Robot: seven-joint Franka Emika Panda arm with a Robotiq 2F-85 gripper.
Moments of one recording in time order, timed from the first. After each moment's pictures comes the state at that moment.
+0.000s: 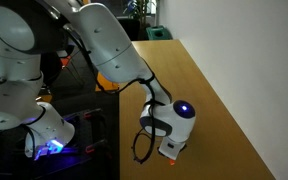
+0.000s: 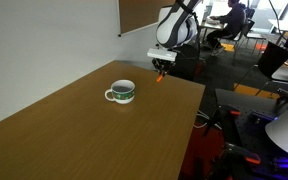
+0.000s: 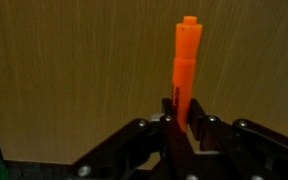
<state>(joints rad) -0.16 0.53 -0.34 -2.14 0.19 2.68 1.07</state>
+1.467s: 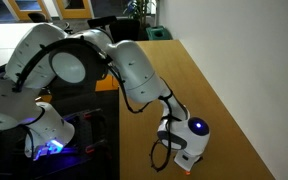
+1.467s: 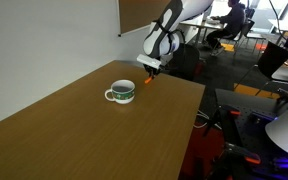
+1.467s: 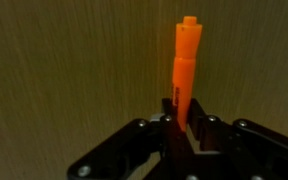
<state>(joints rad) -0.22 0.84 -0.30 -1.81 0.33 2.73 1.11</state>
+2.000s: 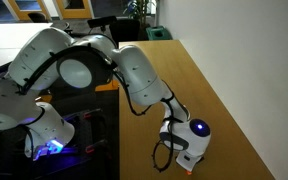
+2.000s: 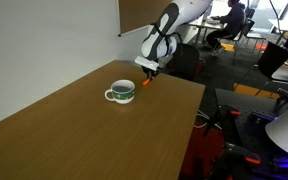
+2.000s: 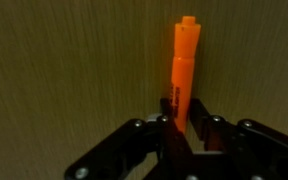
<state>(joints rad) -0.23 0.89 -0.29 -1.75 0.34 2.73 1.11</state>
